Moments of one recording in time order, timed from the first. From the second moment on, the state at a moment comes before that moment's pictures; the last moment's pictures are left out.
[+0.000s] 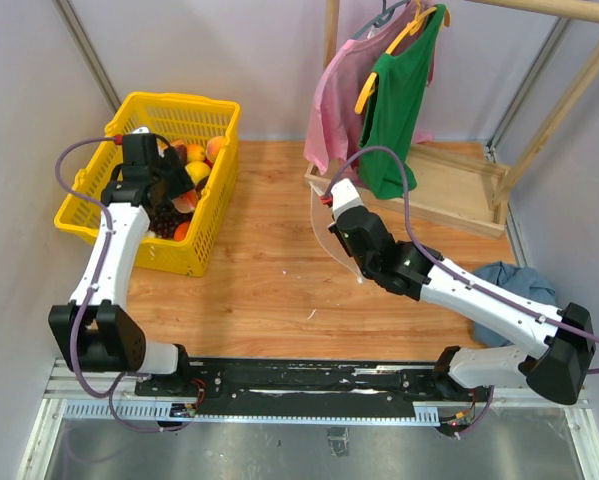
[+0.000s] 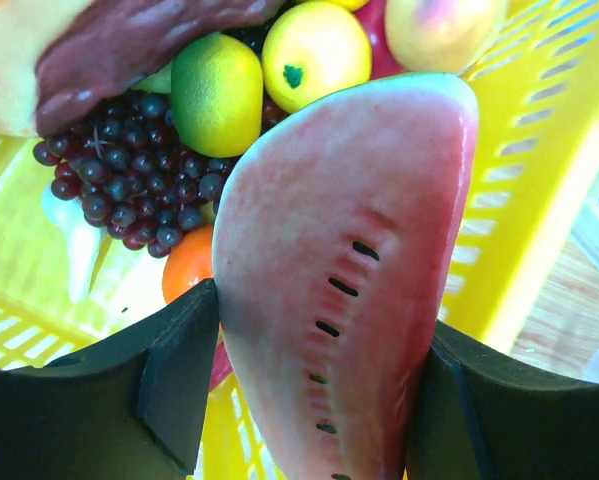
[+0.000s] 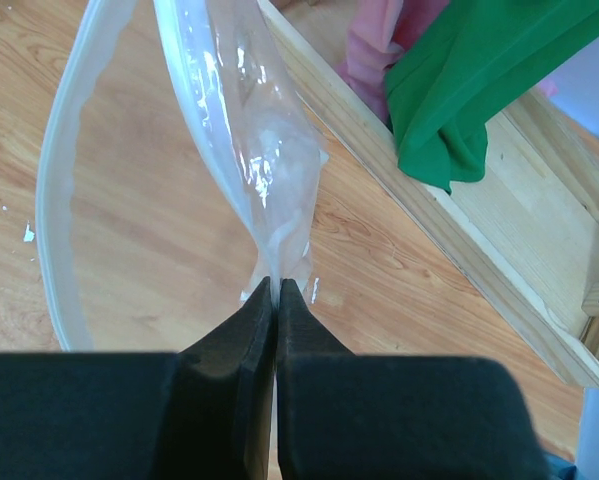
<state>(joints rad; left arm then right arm) 0.03 1.40 1.33 -0.61 -0.12 -0.42 0.95 1.23 1.07 -0.37 0.64 -0.04</state>
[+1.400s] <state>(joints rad) -0.66 1.20 1.03 -0.35 0.42 -0.72 0.99 1.21 0.94 -0.11 0.54 -0.10</state>
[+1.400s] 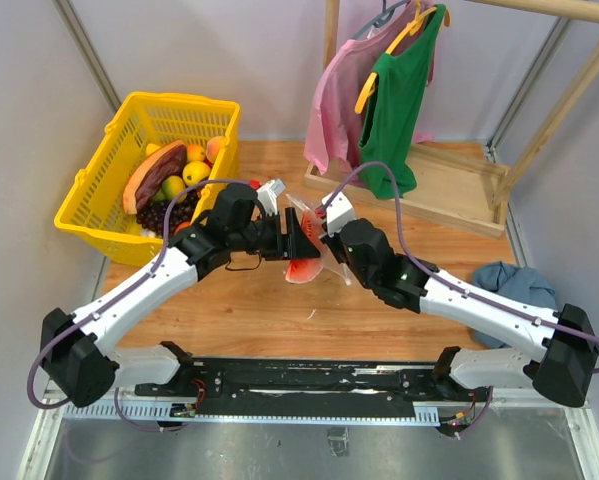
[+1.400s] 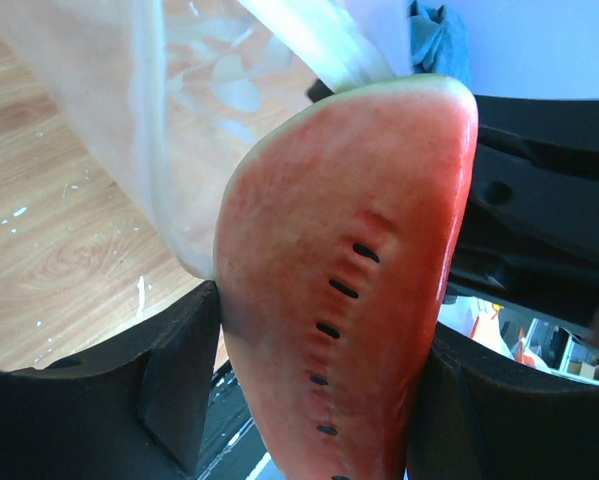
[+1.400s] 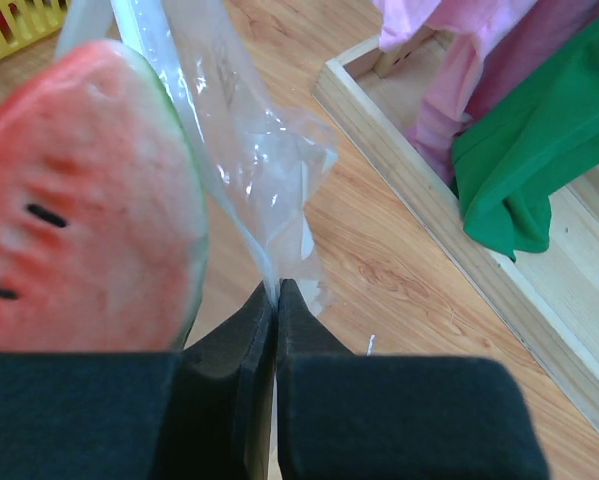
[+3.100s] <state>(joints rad) -0.66 1.23 1.04 -0.41 0.29 -0.68 0.99 1.09 0.83 -0.06 0.23 -0.12</state>
